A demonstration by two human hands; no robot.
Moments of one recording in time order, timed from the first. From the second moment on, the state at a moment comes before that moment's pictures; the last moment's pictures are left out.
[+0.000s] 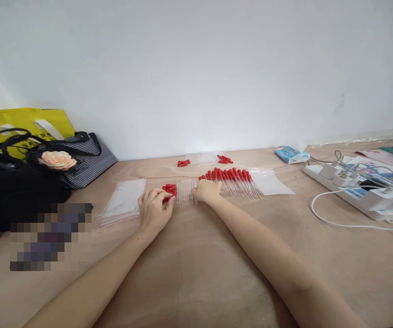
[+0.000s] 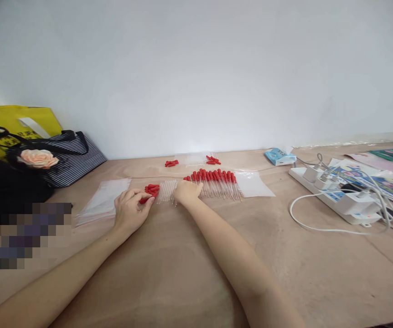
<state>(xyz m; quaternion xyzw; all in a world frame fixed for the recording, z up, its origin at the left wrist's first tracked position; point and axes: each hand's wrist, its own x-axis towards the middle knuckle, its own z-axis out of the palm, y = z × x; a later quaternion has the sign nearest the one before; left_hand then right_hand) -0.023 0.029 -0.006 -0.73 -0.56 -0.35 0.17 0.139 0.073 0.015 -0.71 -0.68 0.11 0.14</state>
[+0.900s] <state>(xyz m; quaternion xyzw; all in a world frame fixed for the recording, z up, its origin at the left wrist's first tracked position) 0.024 -0.020 -0.005 -0.89 -0.35 -0.27 -0.10 0.241 -0.007 -0.026 -0.39 -0.85 0.02 0.34</state>
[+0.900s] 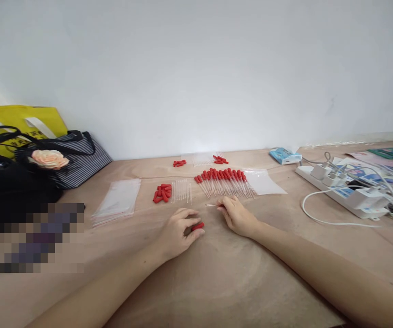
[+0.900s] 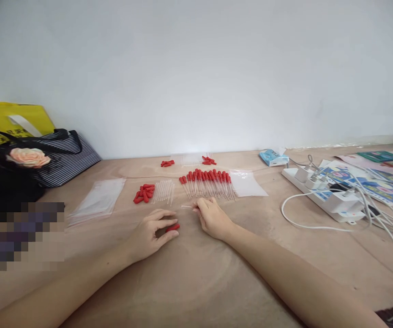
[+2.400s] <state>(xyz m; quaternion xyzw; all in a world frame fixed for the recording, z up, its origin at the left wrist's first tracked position) 0.025 -0.017 -0.007 -0.91 -0.30 -0.28 -0.05 0.229 -0.023 -0.018 -0.32 -0.90 -0.08 0.30</state>
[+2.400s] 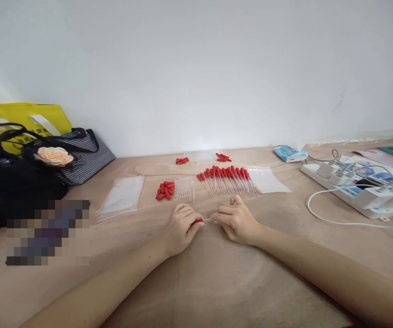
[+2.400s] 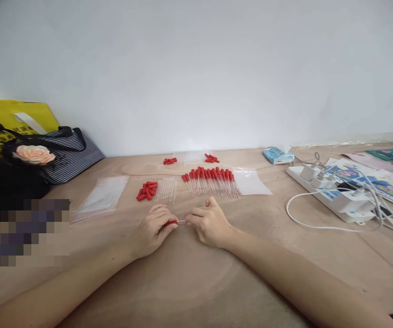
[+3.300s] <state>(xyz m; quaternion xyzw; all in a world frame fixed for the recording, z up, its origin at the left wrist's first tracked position) 0.017 -0.004 -0.006 -0.91 -0.28 -0.30 -0.04 0.224 -0.022 -0.007 -0.38 -0.90 -0.04 0.23</state>
